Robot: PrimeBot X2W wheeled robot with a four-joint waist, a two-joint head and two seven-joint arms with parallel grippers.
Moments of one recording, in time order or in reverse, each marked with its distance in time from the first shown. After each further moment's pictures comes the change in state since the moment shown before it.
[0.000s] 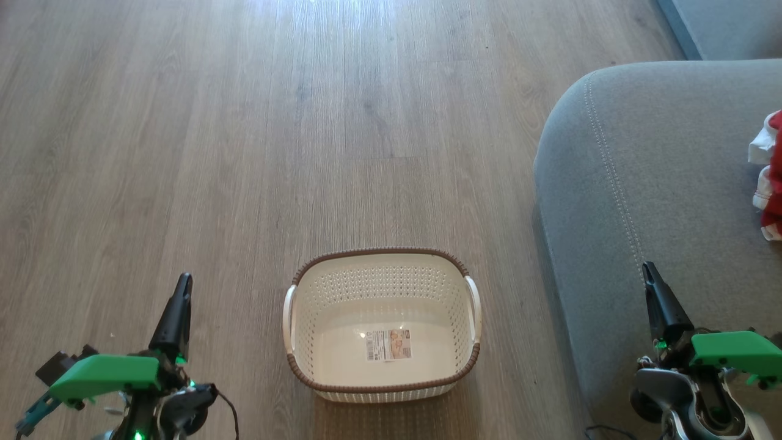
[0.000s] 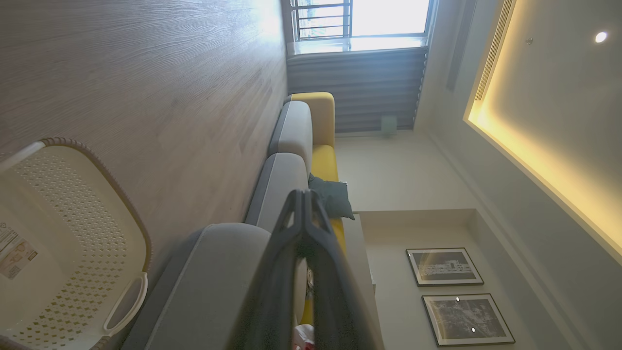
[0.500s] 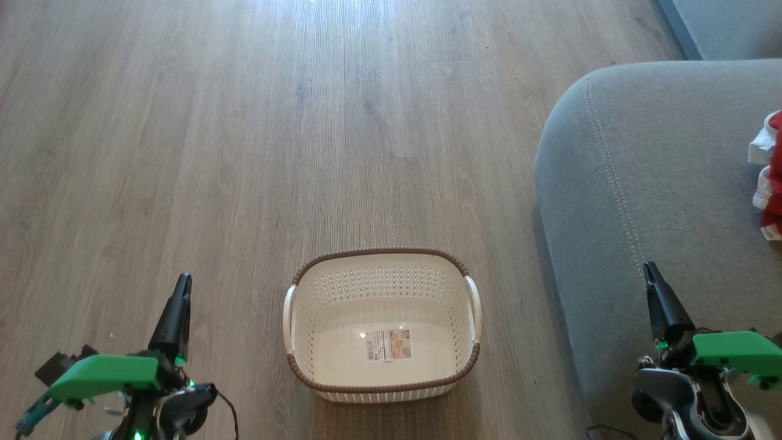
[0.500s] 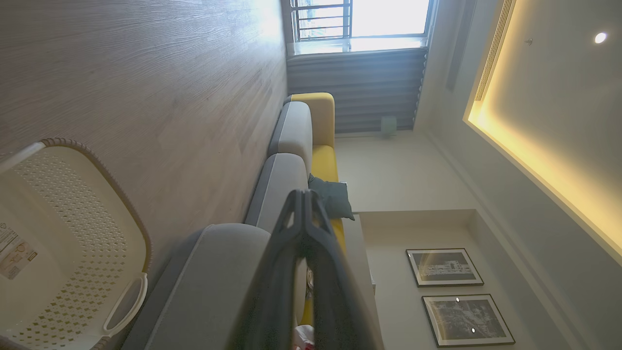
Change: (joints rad) left arm 0.000 0.000 0.002 0.000 0.000 0.000 0.000; right arm 0.000 0.000 -0.004 0.000 0.000 0.000 0.000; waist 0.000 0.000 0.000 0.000
